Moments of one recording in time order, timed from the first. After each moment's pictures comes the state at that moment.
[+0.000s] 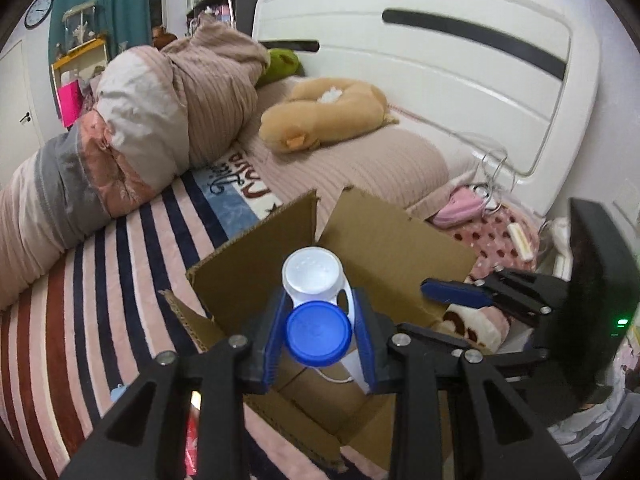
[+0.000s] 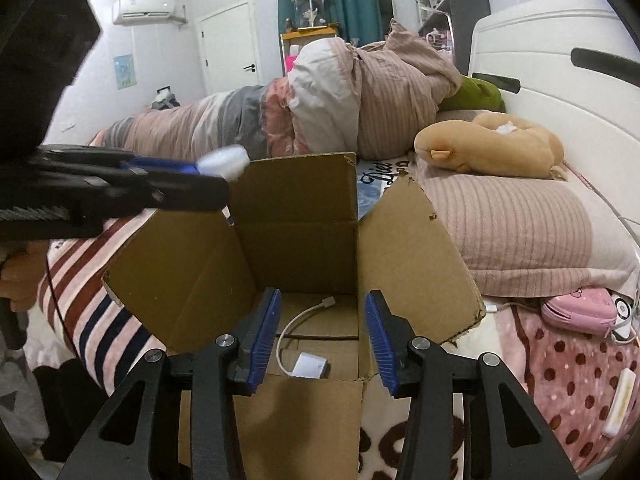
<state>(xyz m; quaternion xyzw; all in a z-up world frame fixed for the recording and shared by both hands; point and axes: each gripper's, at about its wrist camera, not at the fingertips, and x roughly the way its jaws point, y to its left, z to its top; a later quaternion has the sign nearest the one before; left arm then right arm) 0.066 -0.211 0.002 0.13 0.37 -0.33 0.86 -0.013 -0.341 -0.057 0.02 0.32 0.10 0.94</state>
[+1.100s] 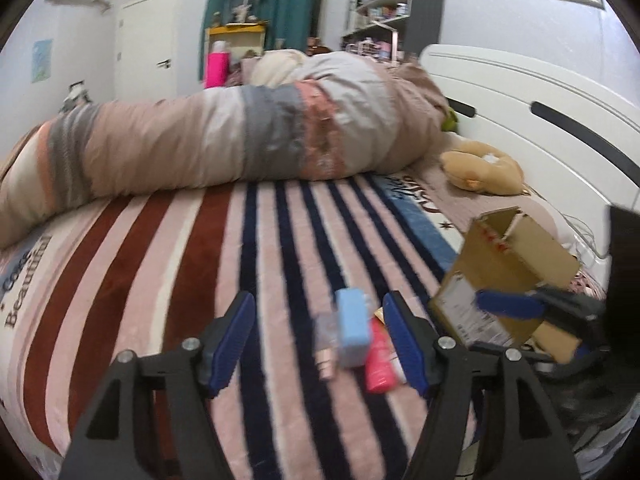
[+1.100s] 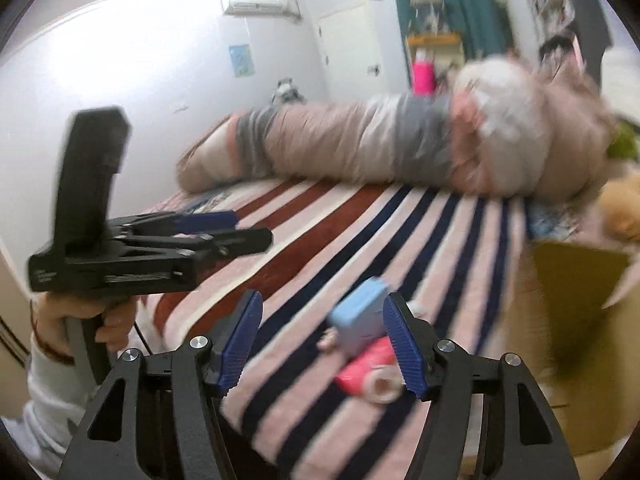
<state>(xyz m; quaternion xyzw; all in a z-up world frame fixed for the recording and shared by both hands) 0.022 0.073 -0.014 -0.01 0.33 -0.12 0.94 0.009 -0.132 -0.029 0.02 0.32 0.32 0.89</state>
